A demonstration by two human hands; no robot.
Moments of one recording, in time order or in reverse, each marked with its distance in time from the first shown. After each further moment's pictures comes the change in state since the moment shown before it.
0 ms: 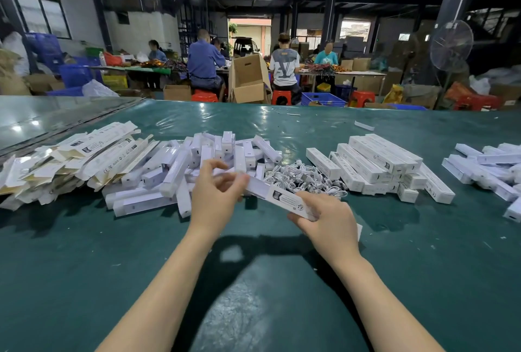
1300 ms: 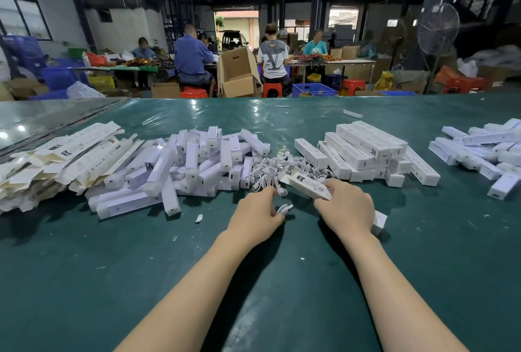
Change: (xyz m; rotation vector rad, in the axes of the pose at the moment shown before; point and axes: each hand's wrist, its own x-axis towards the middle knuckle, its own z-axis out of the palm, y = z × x) left_hand -0.017 -0.034 0.061 0.770 -0.537 0.180; right_hand 0.015 0.042 -0.013 -0.320 -0.040 0.339
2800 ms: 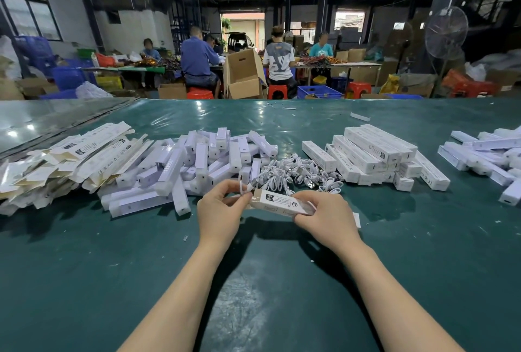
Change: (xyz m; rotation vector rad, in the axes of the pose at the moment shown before) left_hand -0.024 -0.028 -0.032 -0.654 0.502 -0.221; right_hand -0.023 -0.029 -0.001 0.315 -0.222 -0.200
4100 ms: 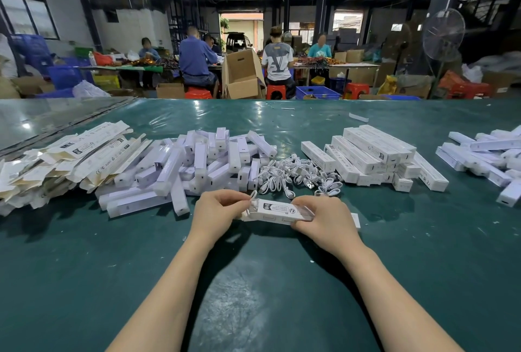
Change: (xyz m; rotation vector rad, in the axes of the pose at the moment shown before) left_hand 0.010 -0.001 -0.013 0.012 -0.219 -0.193; right_hand -0.001 0.004 -0.001 -0.078 -0.047 -0.083
